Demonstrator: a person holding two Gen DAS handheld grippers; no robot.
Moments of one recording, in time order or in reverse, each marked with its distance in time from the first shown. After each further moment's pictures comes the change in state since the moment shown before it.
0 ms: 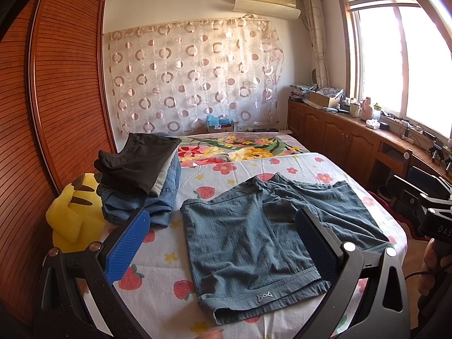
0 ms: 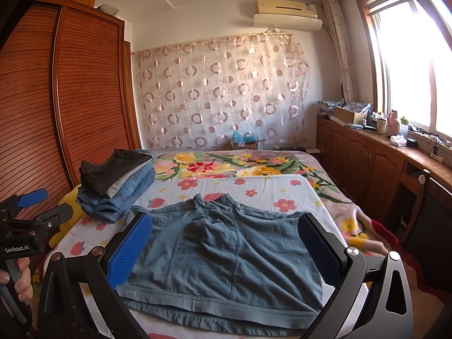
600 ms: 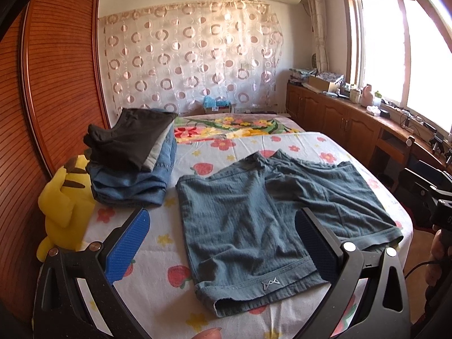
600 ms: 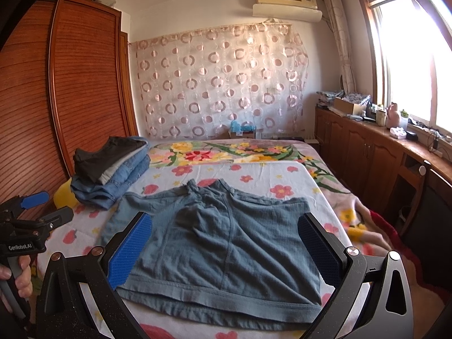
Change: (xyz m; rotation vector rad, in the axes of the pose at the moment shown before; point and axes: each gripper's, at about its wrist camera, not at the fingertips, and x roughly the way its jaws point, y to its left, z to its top) left arm 0.028 0.006 -0.021 -0.006 0.098 -0.015; right arm 0.011 -0.011 -0.009 -0.003 0.053 -0.008
